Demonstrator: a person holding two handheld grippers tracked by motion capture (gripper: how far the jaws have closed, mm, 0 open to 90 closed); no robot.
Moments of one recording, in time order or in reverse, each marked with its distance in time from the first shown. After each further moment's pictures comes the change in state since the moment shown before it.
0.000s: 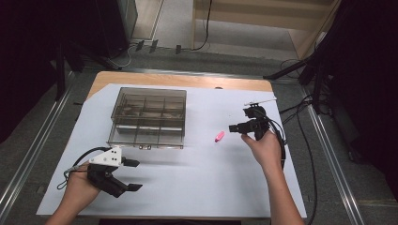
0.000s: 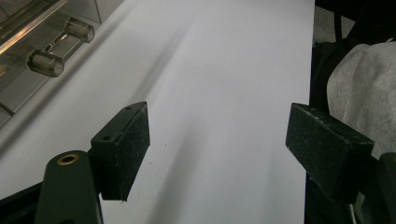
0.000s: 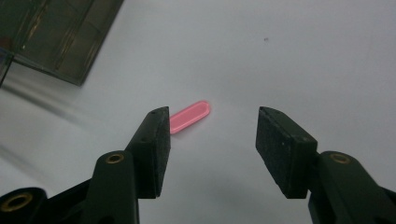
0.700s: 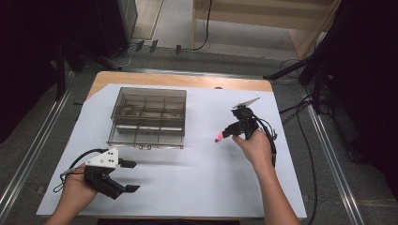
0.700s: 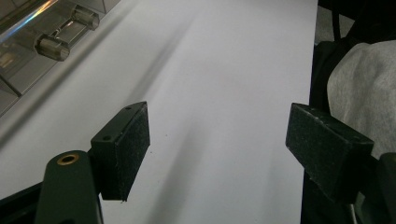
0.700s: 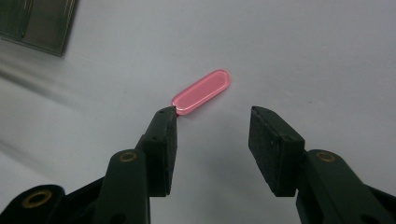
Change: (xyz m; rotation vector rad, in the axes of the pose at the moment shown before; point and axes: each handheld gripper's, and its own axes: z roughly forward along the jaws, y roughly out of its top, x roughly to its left) left arm -0.003 -0.006 -0.005 0.002 0.019 -0.013; right arm 0.011 0.010 0.036 0.217 -0.011 0.052
